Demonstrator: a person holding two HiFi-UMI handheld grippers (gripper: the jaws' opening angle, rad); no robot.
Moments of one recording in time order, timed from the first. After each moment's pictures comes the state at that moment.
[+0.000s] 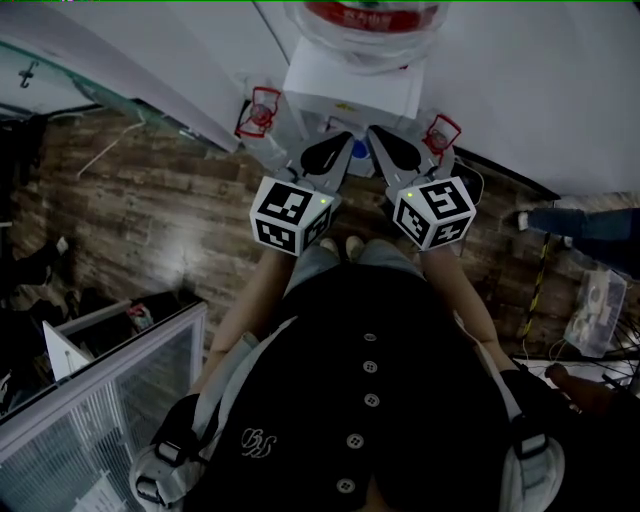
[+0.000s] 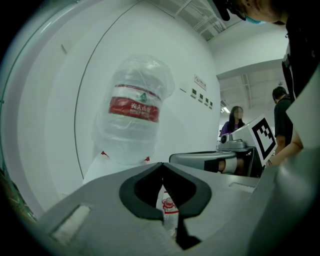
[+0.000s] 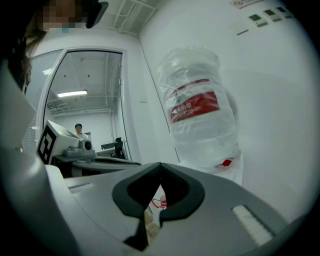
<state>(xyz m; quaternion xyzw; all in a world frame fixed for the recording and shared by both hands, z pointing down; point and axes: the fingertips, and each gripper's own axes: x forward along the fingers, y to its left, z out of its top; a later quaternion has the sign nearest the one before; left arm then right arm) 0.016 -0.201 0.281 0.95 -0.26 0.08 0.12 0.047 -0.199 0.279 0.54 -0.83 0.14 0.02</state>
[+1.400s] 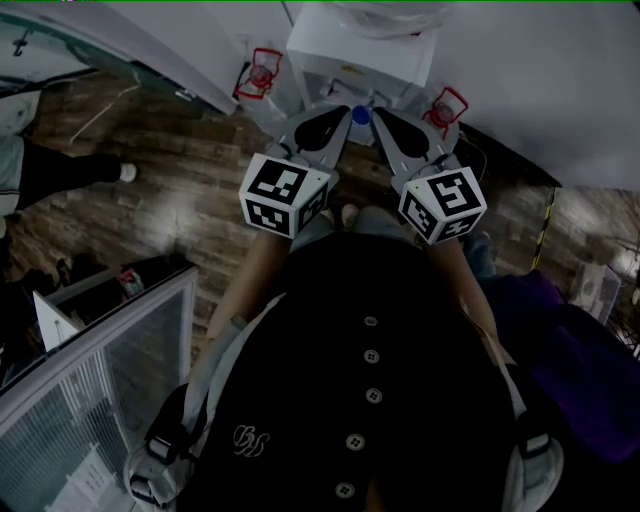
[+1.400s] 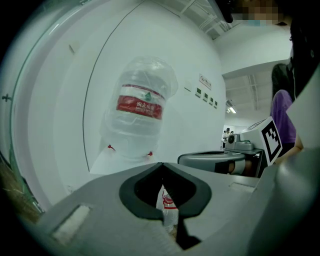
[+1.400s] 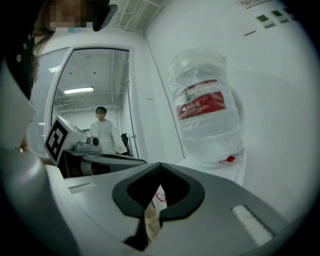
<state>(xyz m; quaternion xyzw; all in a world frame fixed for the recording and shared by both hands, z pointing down) 0.000 -0.187 0.286 0.94 -0.29 0.08 0.14 0.034 -0.170 0.283 0.51 -0.85 0.13 0.04</state>
